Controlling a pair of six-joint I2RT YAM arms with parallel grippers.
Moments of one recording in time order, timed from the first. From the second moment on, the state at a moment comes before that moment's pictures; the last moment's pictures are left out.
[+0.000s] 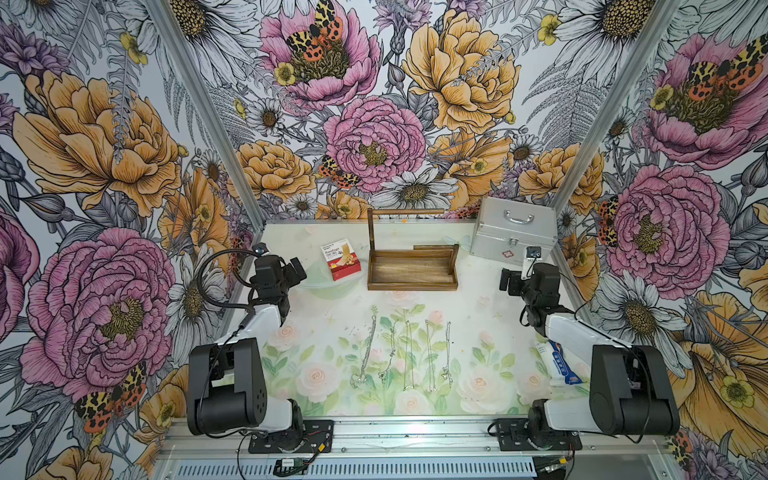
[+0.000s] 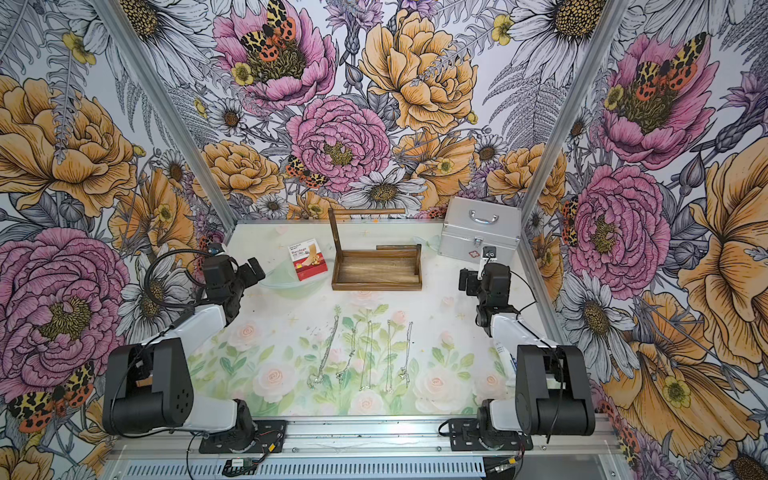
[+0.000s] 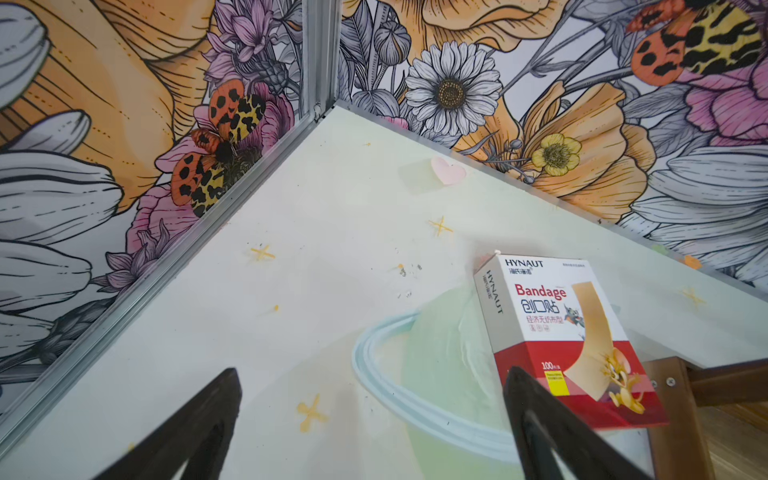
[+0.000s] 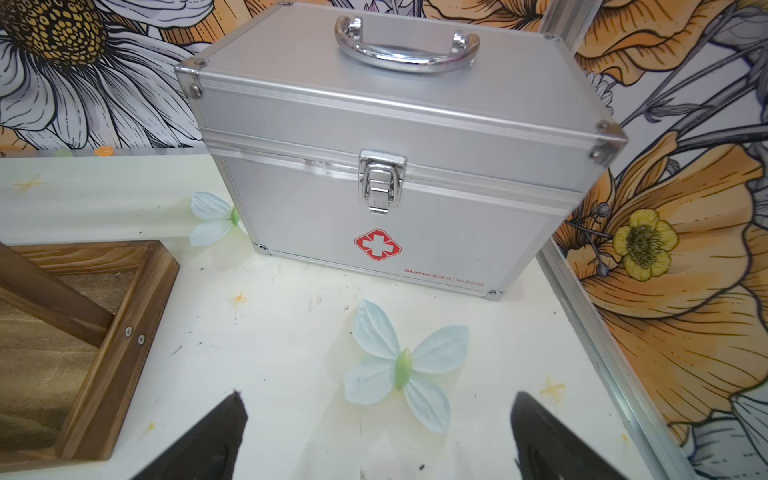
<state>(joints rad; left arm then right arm) 0.14 1.44 0.72 0.18 -0.14 -0.28 -0.05 1.41 0.60 0.33 0.05 0.00</state>
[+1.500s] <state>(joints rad) -0.02 1.54 0.38 0.87 -0.09 -0.06 -0.04 1.53 0.40 0.82 0.01 0.01</state>
